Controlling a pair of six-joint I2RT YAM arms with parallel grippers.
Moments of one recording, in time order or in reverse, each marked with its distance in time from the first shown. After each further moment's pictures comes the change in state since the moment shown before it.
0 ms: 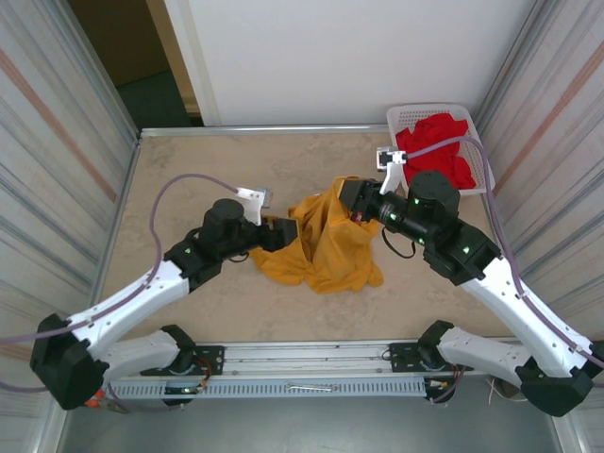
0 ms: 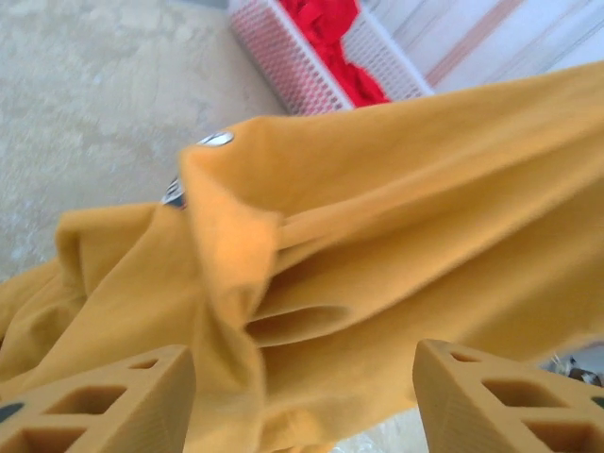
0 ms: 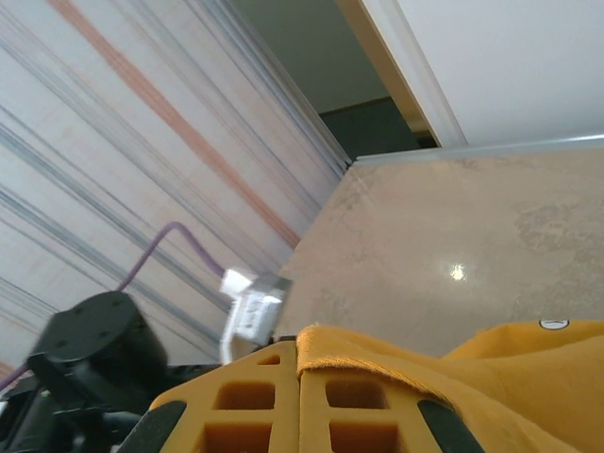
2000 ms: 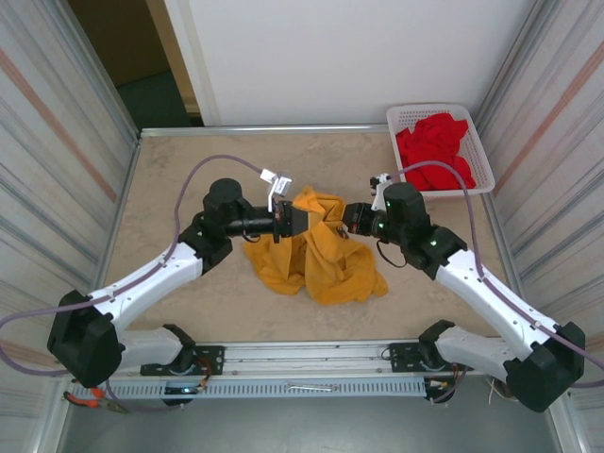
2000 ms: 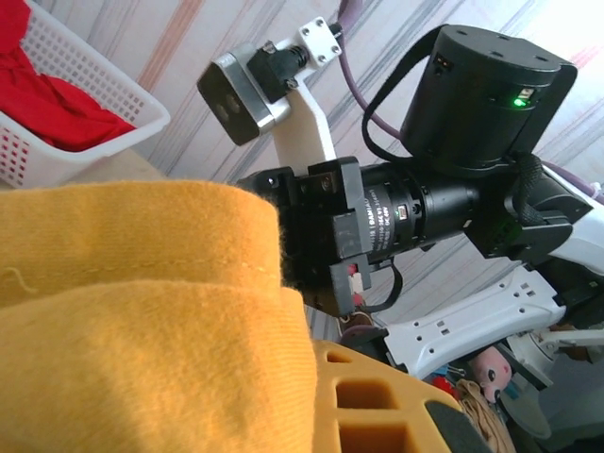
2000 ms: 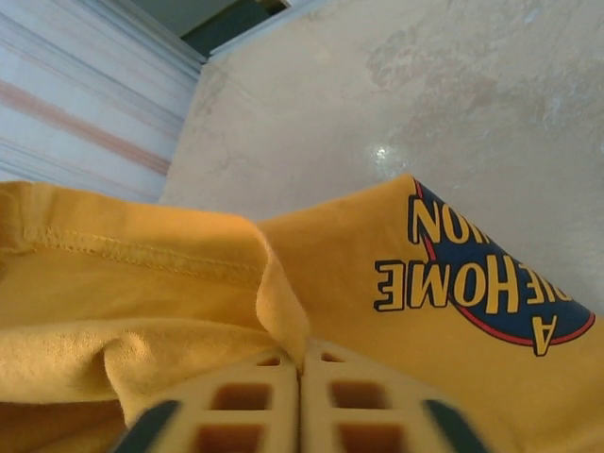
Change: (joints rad) left arm 0.085 0.188 0.088 0.371 0.602 -0.074; right arm -0.148 0.074 -0.268 0.007 -0.068 0.089
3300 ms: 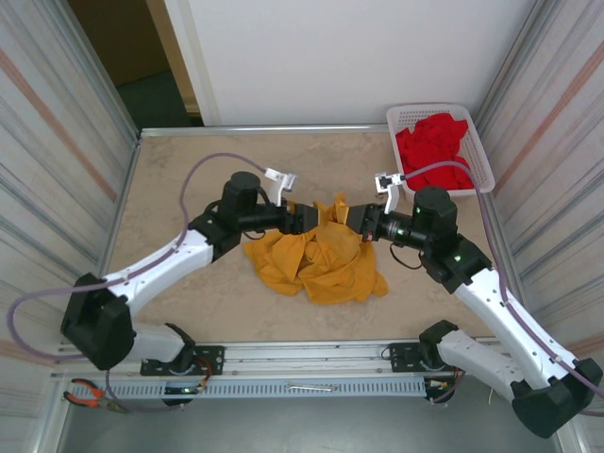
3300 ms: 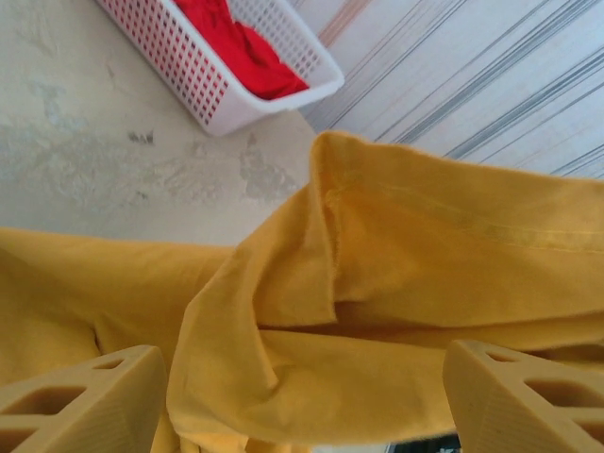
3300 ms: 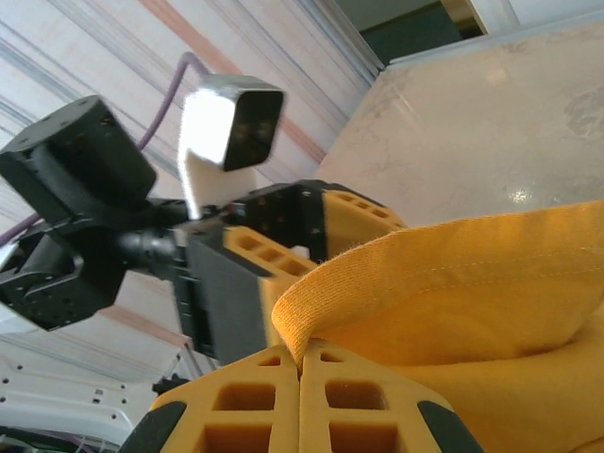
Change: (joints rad) left arm -0.007 0.138 0.103 -0.273 -0.250 0.092; right arm -0.054 -0.167 -0.024 0.111 -0.330 -0.085
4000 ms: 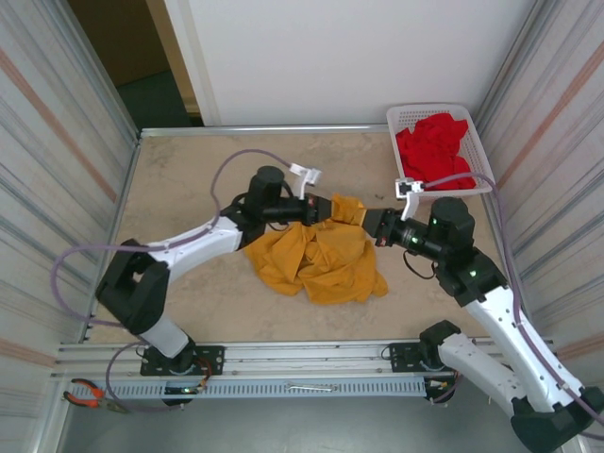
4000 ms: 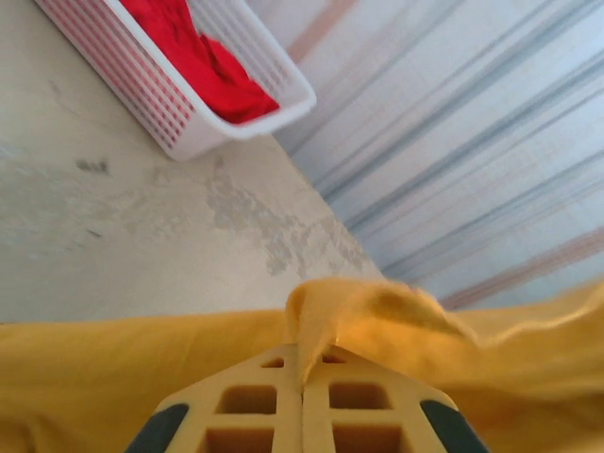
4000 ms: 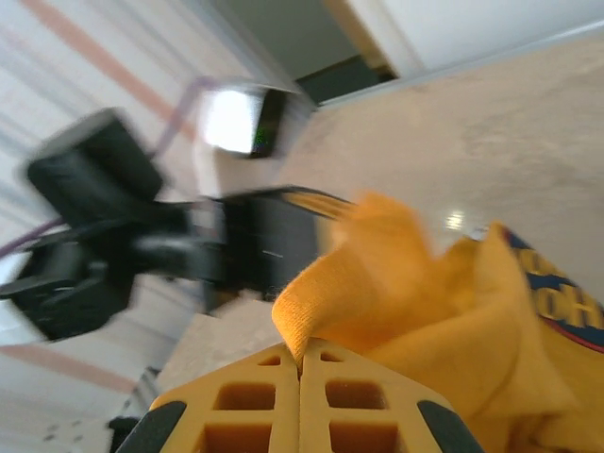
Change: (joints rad) left arm 0.018 0.137 0.040 0.214 0.072 -0.084; right arm -0.095 -0.146 -0.078 -0.106 0.119 -0.014
